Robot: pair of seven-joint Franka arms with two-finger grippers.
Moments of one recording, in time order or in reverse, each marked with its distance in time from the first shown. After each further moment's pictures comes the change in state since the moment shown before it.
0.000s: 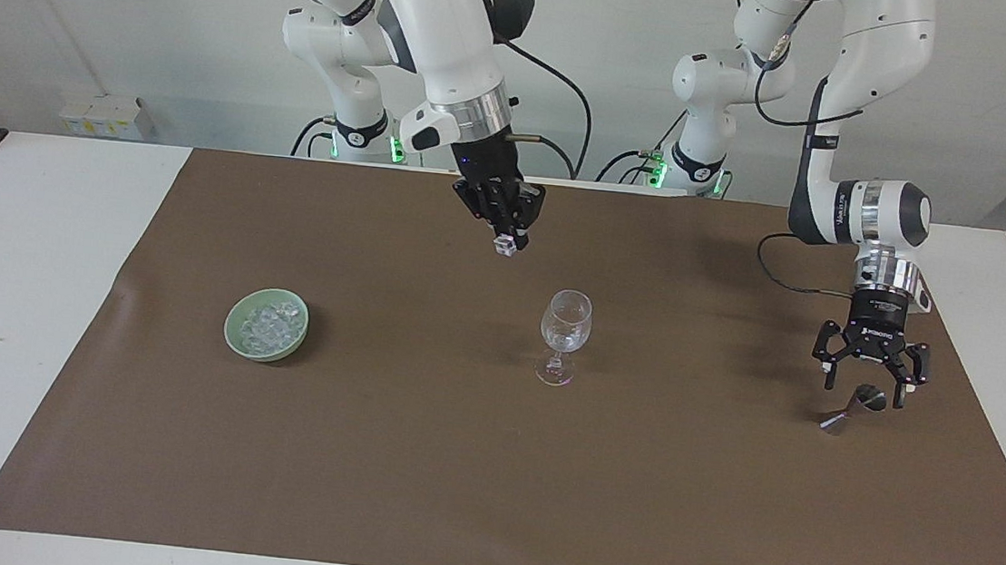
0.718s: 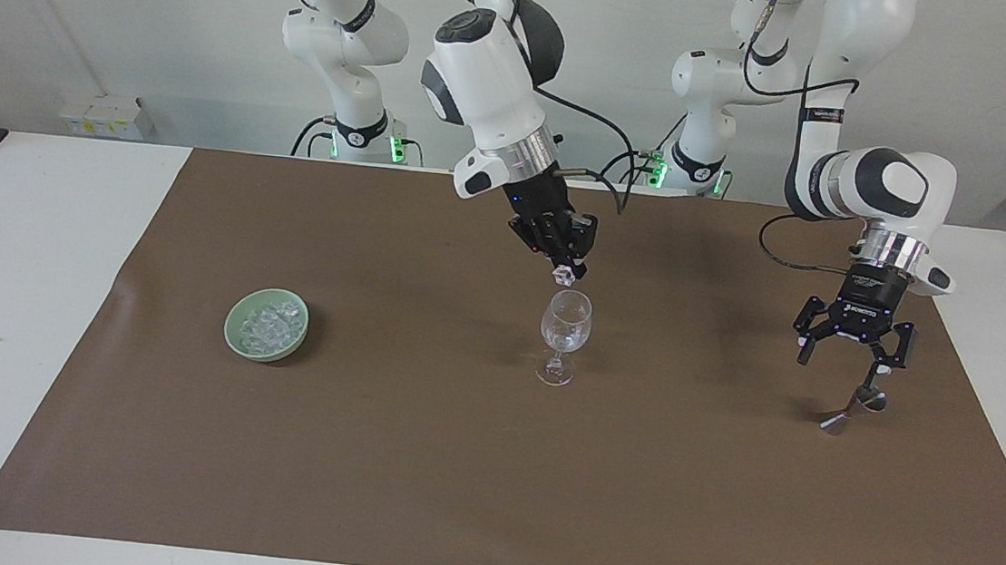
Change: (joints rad) left arm -0.096 -0.108 -0.003 0.003 0.575 0.084 -0.017; right arm 0.025 0.130 0.061 -0.001 0.000 0.201 0.022
